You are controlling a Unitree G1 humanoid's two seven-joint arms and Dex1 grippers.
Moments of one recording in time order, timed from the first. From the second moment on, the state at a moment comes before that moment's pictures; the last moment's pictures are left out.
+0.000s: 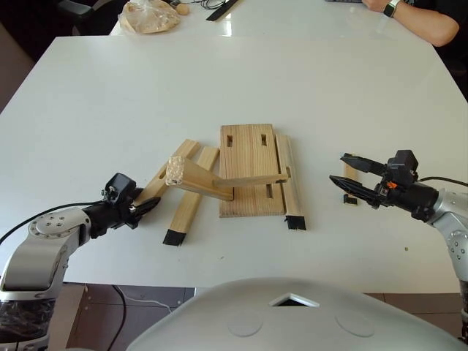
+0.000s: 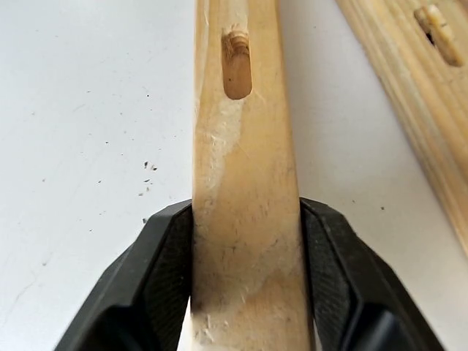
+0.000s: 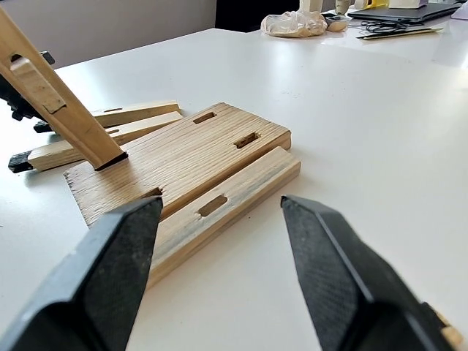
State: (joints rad) left arm 0.39 0.81 0.22 -0.29 -0.37 0.61 -0.72; right arm 0.25 -0.69 -0.22 -0.33 0.57 0.38 1.01
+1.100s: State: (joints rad) left arm -0.36 0.70 0.19 -0.60 -1.13 0.80 -0.71; right arm -0.57 -0.70 -0.17 -0.30 1.10 0.78 1.05
